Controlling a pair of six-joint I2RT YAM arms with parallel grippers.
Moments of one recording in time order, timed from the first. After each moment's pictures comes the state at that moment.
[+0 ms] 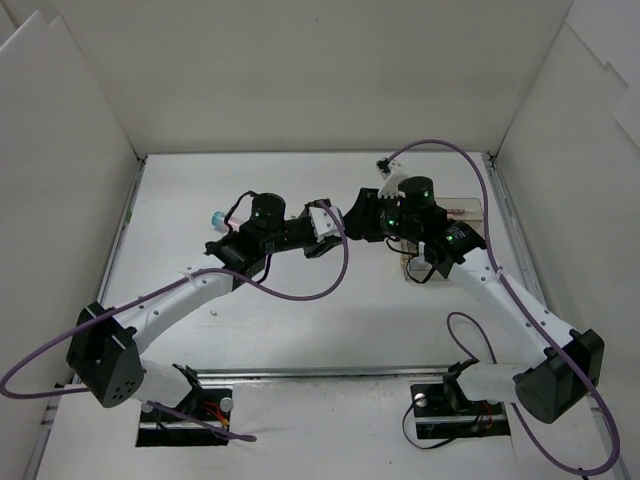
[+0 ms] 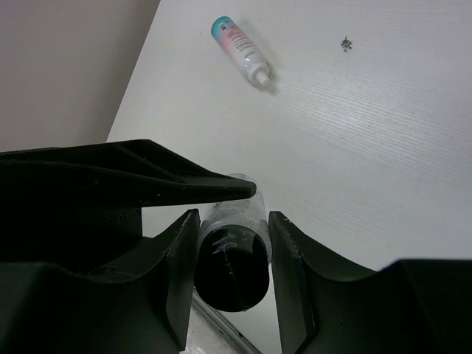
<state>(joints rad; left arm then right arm) -0.72 1.39 1.12 0.05 0.50 0.42 0.52 1.25 1.15 -0.34 -0.30 0.54</state>
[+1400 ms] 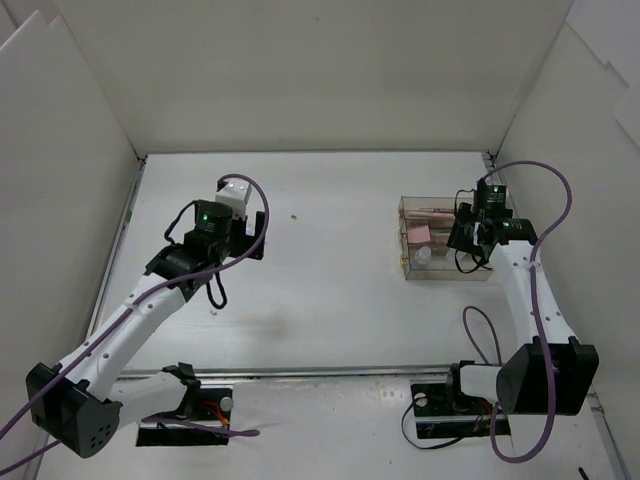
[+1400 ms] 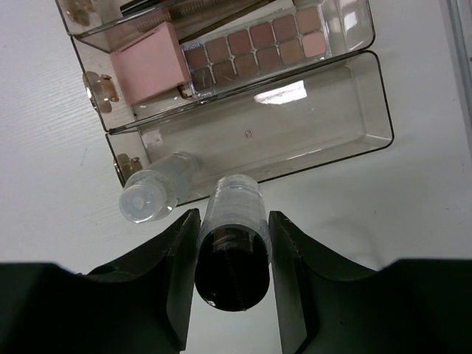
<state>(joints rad) -0.50 1.11 1.04 -0.48 -0.24 -0.13 -0.03 1.25 1.11 -0.76 0.11 0.26</state>
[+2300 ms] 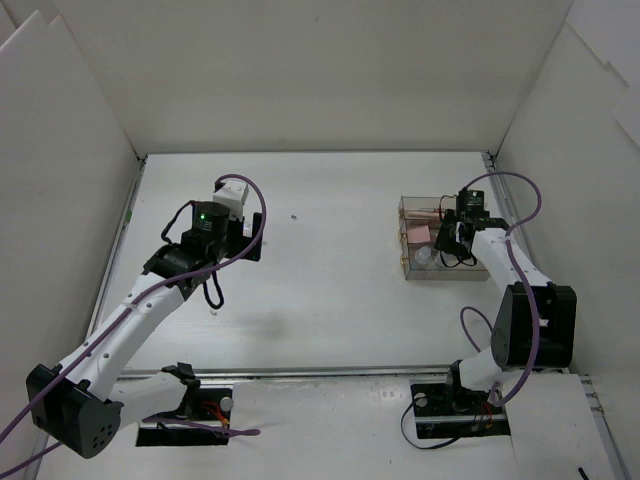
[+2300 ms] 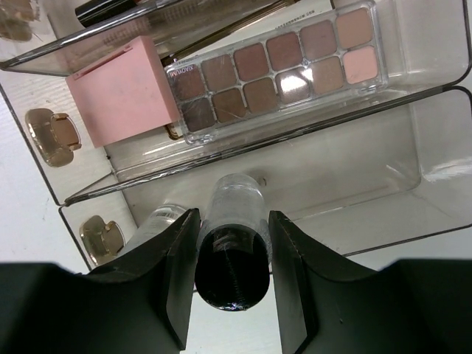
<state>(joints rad) -0.48 1.11 1.04 -0.52 -0.21 -0.13 -0.04 1.49 0.98 -0.48 0.11 0.29</state>
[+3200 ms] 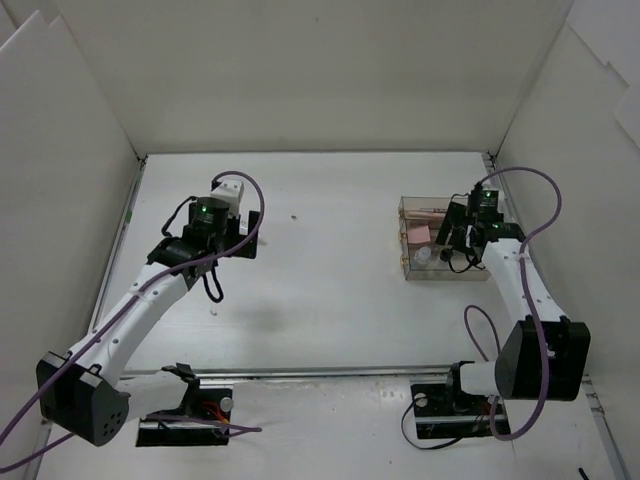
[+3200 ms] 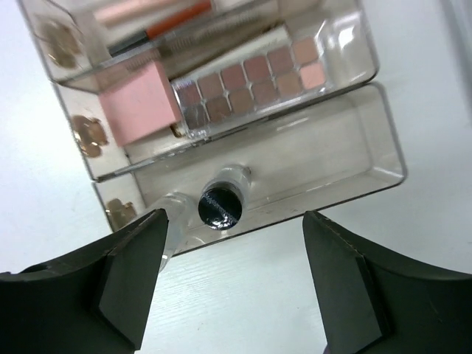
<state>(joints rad) -0.42 1.17 1.06 -0.55 -0.21 -0.14 -0.05 1.35 0.98 -0.54 0.13 0.29</state>
